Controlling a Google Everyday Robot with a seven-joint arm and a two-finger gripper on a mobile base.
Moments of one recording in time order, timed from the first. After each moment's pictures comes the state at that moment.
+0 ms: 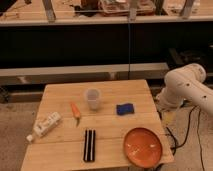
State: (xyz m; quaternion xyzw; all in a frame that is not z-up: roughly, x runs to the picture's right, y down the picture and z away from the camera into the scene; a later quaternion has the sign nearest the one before) arm 0.282 0.108 0.683 -0.28 0.02 0.02 0.96
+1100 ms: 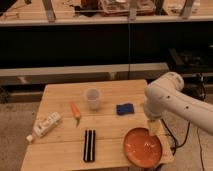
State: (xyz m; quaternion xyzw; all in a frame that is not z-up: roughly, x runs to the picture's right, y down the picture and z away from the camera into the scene) arm 0.208 0.142 0.673 -0.28 0.00 -0.07 0.96
